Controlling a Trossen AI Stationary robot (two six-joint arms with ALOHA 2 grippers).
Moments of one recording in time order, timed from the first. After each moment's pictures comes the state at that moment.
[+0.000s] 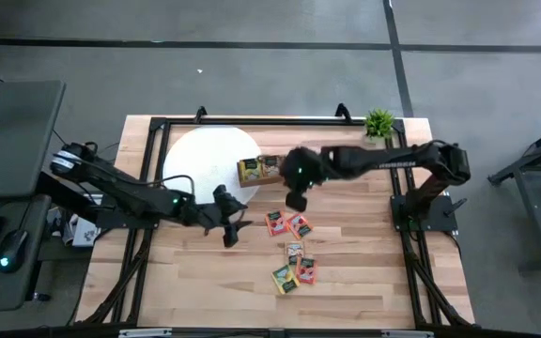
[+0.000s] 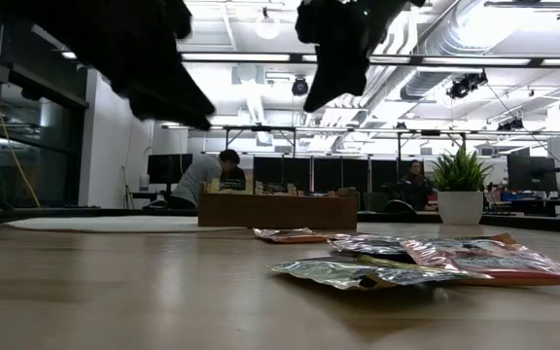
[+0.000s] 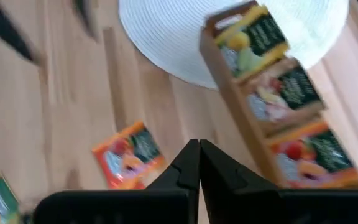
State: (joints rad) left arm -0.32 1.30 0.65 0.06 -0.46 -0.43; right arm -0.09 1.64 1.34 -0.61 0.04 0.15
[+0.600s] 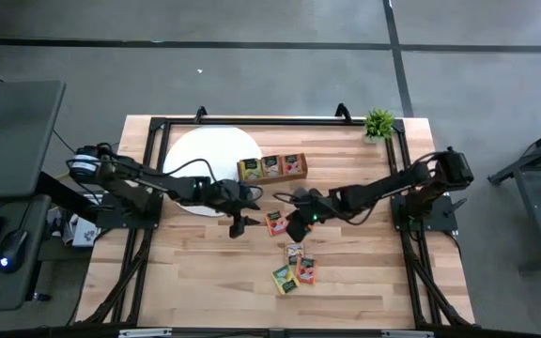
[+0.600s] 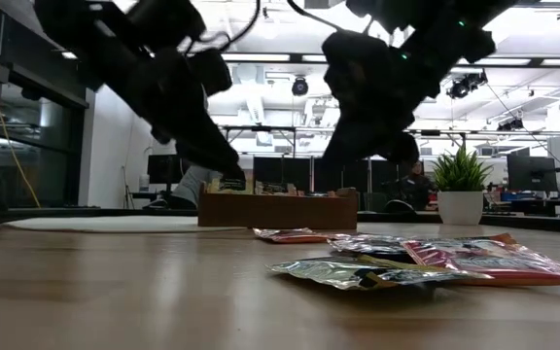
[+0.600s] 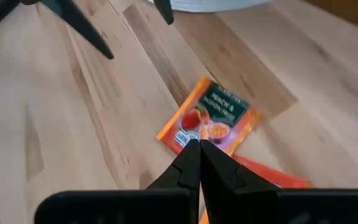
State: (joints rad) left arm -0.05 1.49 0.65 0.23 0.08 -0.19; right arm 0.14 1.64 0.89 -0.03 0.13 0.76
